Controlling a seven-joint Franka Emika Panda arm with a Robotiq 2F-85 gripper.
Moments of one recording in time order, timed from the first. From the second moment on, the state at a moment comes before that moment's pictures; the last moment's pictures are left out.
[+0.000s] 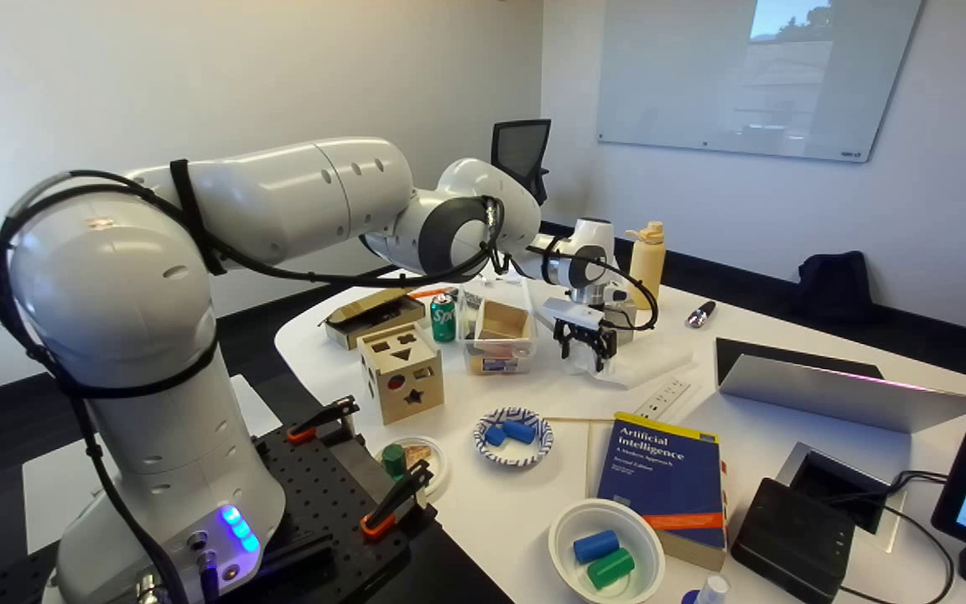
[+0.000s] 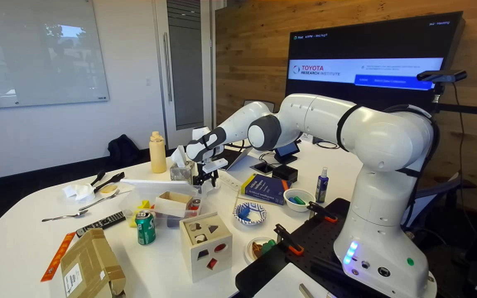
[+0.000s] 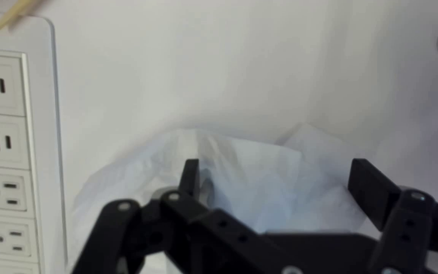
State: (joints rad) arm 0.00 1.49 -0.02 -0.69 -0.04 2.13 -0.06
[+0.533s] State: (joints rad) arm 0.00 1.49 -0.01 -0.69 -0.04 2.15 -0.06
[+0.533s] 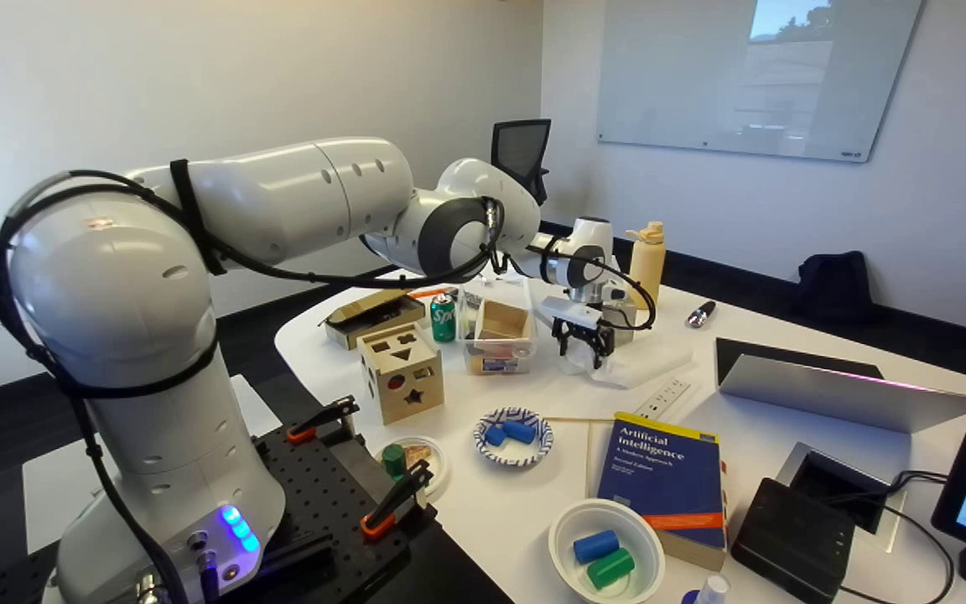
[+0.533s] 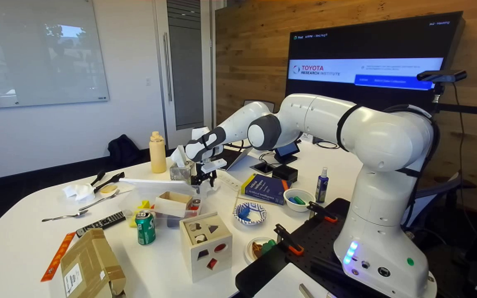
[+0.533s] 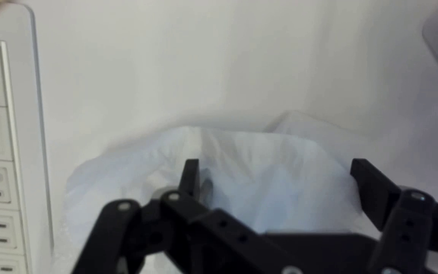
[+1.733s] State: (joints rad) arm 0.00 1.49 -0.01 -0.71 -0.04 2.23 -0.10
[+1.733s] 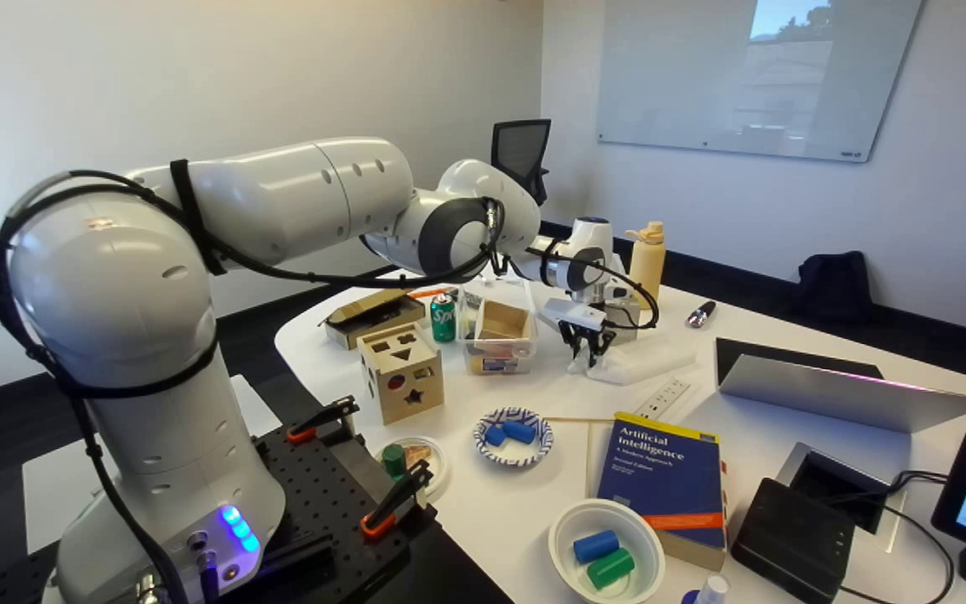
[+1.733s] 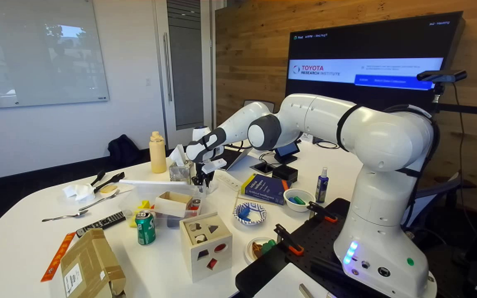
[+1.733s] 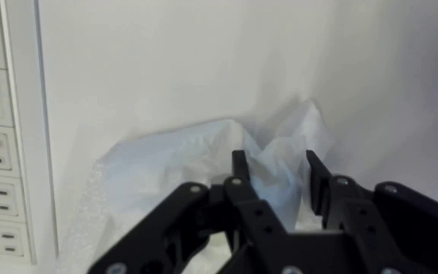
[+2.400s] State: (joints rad) arm -0.01 1.44 -0.01 -0.78 -0.04 2.19 -0.09
